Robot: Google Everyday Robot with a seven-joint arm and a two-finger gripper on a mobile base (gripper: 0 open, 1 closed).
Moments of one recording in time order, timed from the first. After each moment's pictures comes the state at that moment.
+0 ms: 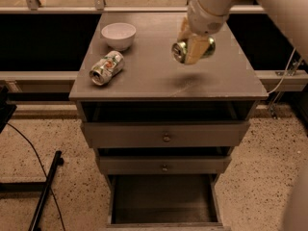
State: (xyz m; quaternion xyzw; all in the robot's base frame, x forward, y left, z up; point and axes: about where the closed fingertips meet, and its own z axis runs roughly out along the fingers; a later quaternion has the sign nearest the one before) arm 0.670 -0.095 0.930 -0.78 0.58 -0.07 0.22
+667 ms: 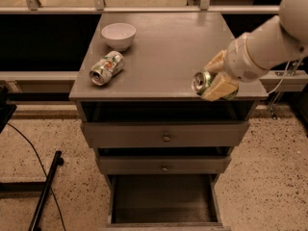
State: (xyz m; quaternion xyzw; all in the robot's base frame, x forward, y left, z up) arm 0.571 -0.148 0.892 -0.65 0.68 0.01 0.32
